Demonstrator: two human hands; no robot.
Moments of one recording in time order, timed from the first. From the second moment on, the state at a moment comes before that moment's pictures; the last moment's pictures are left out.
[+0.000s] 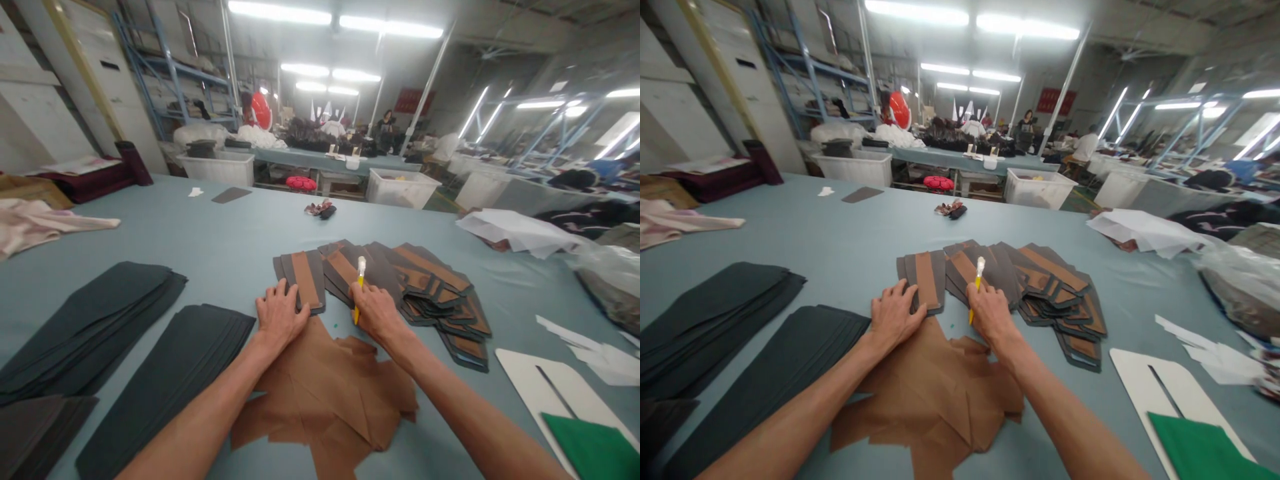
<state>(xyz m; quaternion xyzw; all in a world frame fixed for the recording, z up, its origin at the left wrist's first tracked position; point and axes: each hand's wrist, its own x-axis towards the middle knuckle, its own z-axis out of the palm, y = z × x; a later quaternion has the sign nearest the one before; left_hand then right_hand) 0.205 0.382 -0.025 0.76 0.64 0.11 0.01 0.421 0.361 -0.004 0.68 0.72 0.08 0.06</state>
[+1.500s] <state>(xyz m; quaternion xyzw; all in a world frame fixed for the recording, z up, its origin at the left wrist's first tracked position) 0.219 0.411 -0.043 0.80 0.57 0.18 0.06 0.420 0.369 -0.002 0.70 0.71 0.05 0.04</state>
